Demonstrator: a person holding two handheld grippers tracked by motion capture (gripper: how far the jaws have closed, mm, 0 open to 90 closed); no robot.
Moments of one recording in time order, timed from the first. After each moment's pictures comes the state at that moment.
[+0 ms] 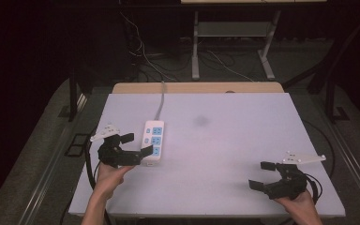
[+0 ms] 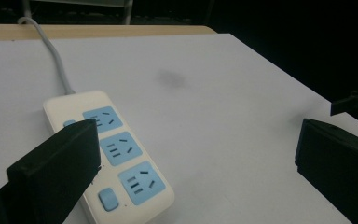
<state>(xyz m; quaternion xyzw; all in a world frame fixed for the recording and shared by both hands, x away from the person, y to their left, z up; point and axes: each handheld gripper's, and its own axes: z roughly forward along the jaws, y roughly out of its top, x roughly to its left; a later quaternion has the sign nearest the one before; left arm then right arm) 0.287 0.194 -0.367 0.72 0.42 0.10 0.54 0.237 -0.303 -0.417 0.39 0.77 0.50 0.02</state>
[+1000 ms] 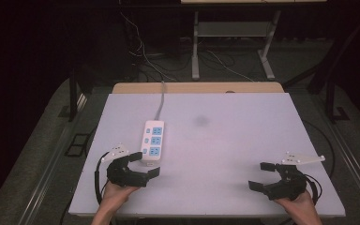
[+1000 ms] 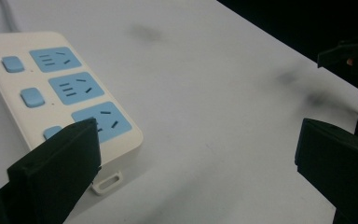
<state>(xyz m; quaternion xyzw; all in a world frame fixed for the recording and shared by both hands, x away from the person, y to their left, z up) 0.261 0.181 -0.413 0.75 0.39 0.07 0.52 0.236 -0.302 -0.418 0.39 0.77 0.50 0.02</state>
